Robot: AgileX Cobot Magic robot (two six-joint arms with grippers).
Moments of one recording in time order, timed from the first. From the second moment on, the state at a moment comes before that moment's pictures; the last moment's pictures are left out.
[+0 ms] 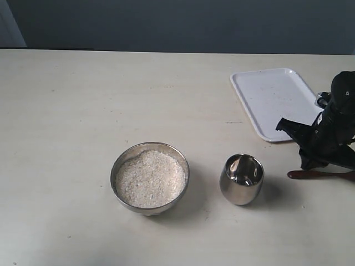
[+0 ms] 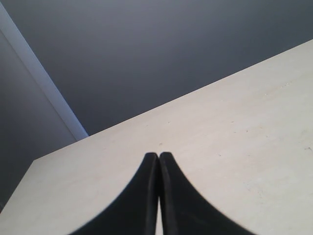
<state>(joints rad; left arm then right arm) -0.29 0.01 0.00 0.36 0.16 0.02 0.26 1.83 -0.86 -0.09 0.56 0.85</state>
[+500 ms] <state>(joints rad) -0.29 0.01 0.00 0.36 0.16 0.02 0.26 1.80 -0.86 -0.10 0.83 0.81</state>
